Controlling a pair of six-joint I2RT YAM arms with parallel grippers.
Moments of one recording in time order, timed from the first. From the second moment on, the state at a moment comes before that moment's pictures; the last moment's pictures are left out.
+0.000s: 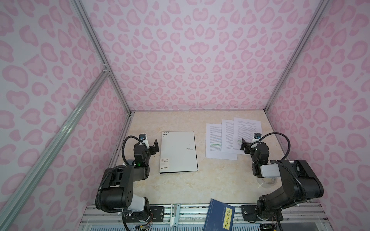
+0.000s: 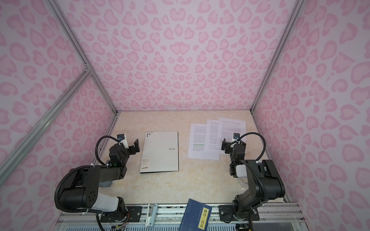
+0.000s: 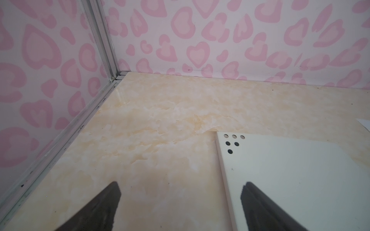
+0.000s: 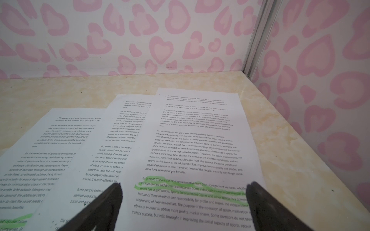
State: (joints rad) left arm 0.04 1.47 0.33 0.87 -0.02 -0.05; right arm -0.01 1.56 0.33 0.95 0.12 0.02
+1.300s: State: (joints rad) left arm -0.13 1.47 1.24 -0.53 -0.13 0.34; right arm 0.15 1.33 0.93 -0.04 0.39 0.25
